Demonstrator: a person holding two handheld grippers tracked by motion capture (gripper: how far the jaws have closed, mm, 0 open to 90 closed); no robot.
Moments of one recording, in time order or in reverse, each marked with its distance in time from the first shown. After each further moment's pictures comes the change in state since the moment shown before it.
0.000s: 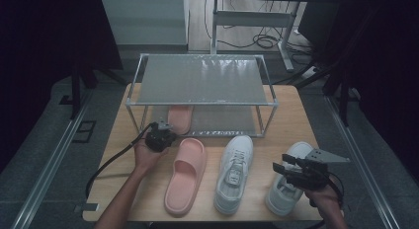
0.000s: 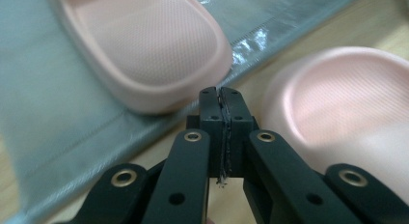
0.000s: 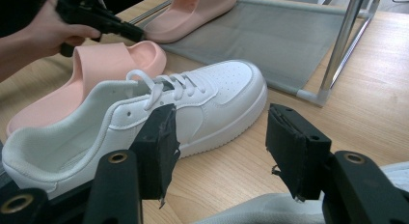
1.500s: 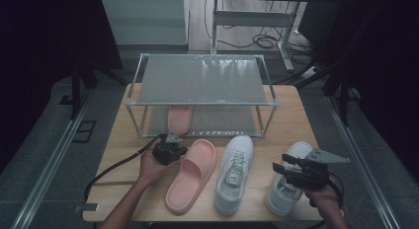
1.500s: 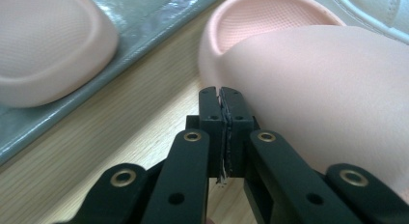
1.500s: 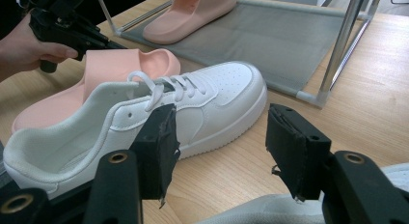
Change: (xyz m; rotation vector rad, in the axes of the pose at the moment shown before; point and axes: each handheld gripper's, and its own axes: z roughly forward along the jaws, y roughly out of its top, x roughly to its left) left arm -0.042 -0.010 -0.012 0.011 -0.149 0.081; right arm 0.001 0.001 0.000 -0.004 0.000 -0.003
